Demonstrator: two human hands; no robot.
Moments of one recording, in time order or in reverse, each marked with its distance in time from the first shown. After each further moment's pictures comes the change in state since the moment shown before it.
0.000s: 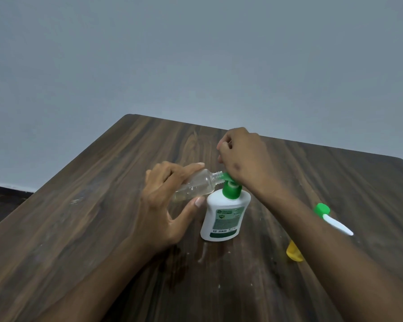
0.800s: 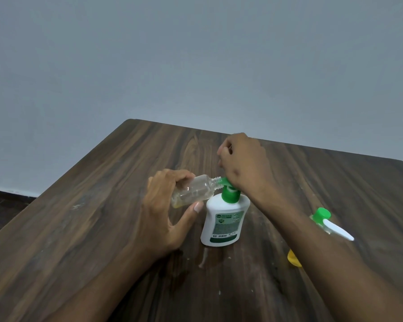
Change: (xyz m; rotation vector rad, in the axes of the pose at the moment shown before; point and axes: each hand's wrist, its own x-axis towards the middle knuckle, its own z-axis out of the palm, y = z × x) left_hand -0.004 -0.002 0.004 -0.046 0.028 -0.019; right_hand -0.002 0.001 0.004 -0.002 0.032 -0.006
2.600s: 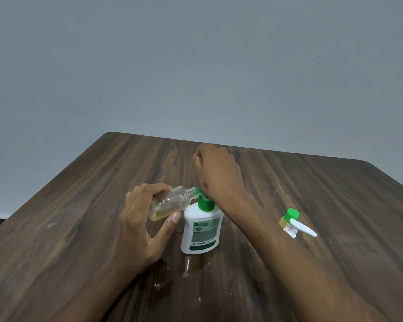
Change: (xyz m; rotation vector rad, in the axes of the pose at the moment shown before) left_hand -0.002 0.006 0.001 0.007 -0.006 -0.012; right_hand -0.007 -0.005 -0.011 -0.113 -0.025 -0.075
